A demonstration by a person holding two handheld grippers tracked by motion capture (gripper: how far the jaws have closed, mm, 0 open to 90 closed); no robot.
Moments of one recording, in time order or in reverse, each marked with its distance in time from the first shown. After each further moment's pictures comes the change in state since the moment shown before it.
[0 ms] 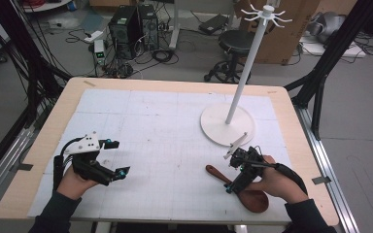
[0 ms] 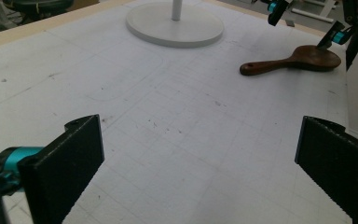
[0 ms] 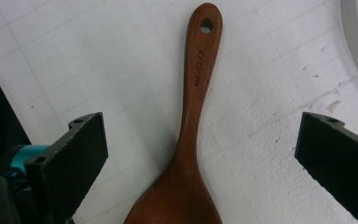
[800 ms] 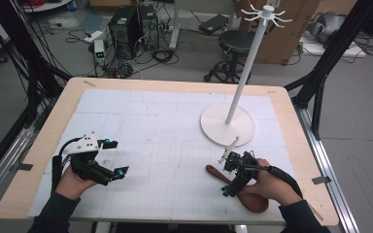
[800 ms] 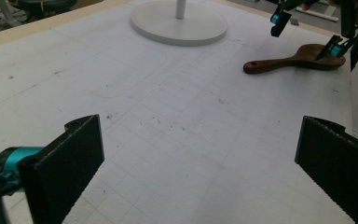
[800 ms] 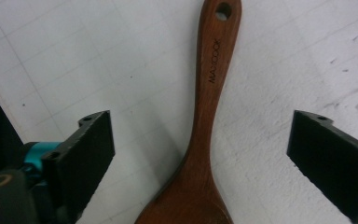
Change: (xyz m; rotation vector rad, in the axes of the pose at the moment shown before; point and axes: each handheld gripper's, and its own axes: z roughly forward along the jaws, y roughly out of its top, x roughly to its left) left arm 0.001 -0.001 -0.003 0.006 0.013 -0.002; right arm 0.009 0.005 0.017 0.072 0.004 0.002
